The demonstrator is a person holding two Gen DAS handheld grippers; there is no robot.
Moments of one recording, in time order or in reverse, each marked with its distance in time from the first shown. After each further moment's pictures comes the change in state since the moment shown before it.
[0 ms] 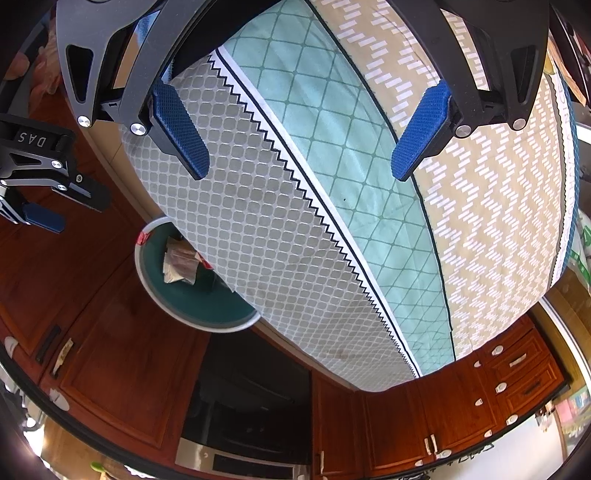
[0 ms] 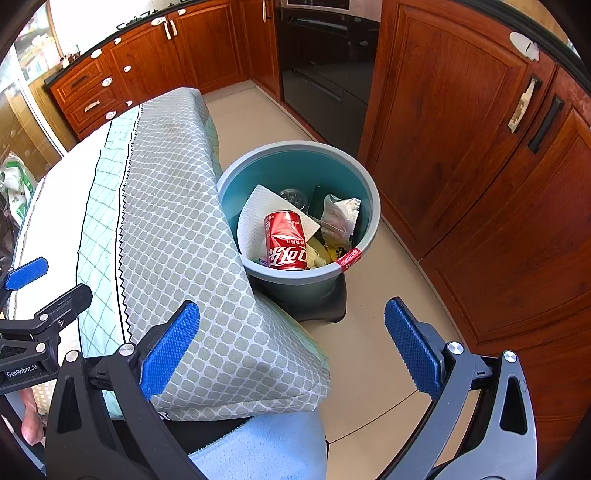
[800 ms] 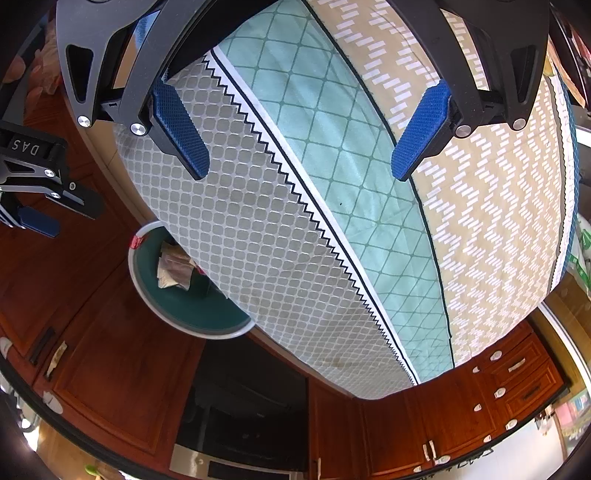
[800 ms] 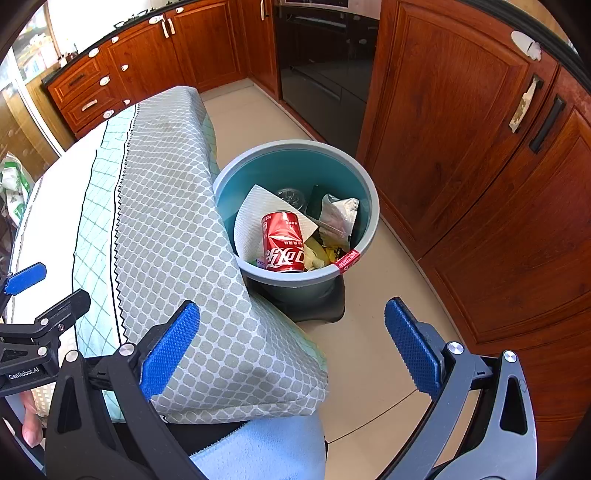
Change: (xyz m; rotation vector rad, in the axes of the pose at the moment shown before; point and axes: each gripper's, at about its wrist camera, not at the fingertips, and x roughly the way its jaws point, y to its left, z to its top) left arm 0.009 0.002 0.000 -0.008 0.026 0.013; right arm 0.006 -0.001 0.002 0.003 0.007 -0.006
